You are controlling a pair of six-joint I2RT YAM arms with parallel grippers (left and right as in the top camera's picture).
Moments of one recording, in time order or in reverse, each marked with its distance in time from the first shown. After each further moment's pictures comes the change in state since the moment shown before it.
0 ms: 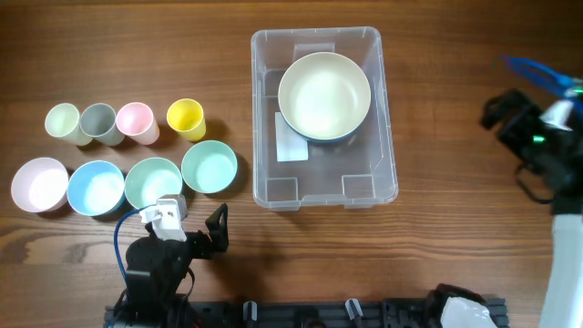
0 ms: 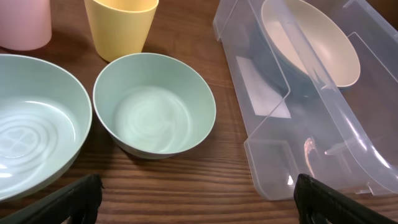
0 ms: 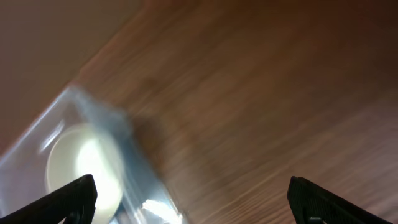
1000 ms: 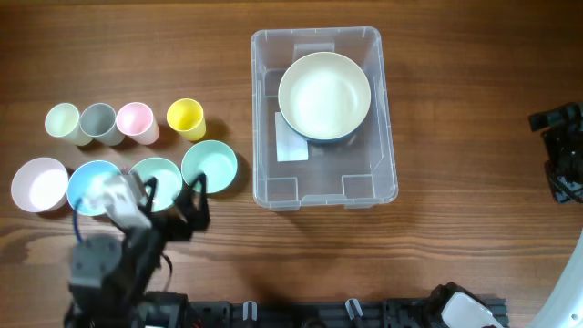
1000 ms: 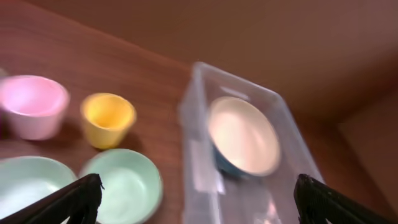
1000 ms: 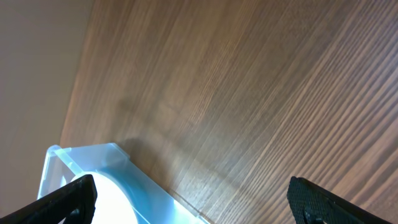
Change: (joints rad) left arm 0.000 0.373 0.577 -0.070 -0.080 -0.146; right arm -0.216 0.089 0.000 -0.058 -0.105 0.162
